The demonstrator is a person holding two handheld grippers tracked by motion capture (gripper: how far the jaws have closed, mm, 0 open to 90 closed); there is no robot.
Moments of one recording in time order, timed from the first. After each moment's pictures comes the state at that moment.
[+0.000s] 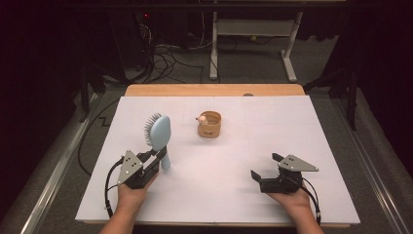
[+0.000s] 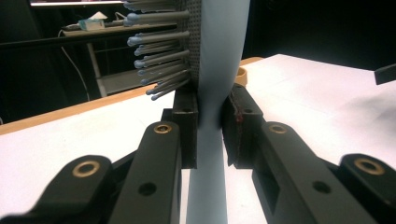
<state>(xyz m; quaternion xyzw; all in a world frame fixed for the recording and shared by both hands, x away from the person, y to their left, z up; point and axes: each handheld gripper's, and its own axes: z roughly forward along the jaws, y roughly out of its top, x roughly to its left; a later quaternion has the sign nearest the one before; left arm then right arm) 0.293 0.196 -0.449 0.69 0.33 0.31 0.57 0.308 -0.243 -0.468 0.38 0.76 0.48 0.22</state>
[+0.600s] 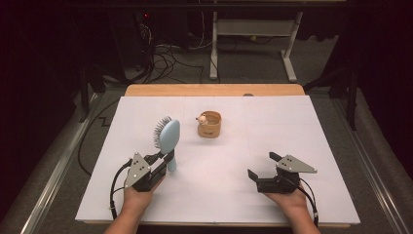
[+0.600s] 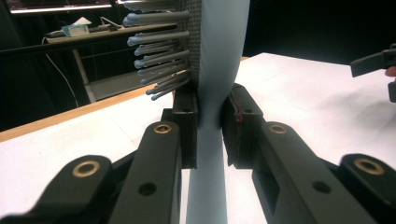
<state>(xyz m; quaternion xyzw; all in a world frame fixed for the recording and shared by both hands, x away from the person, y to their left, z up) 0.287 0.178 -0.449 0.70 0.30 0.30 0.57 0.306 -0.233 -0.466 0.37 0.75 0.50 0.23</state>
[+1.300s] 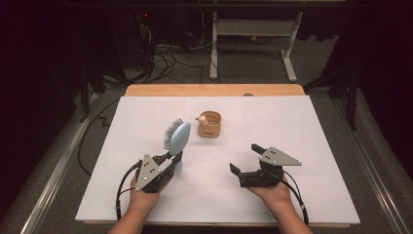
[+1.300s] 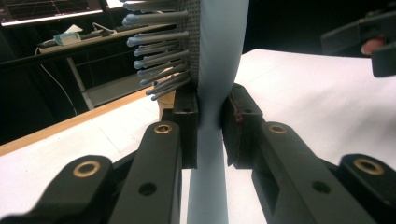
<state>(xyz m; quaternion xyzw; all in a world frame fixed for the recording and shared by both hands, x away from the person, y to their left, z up) 0.284 0.157 -0.445 0.72 0.28 0.32 0.56 0.311 -0.182 -0.433 0.33 0.74 0.54 0.22</state>
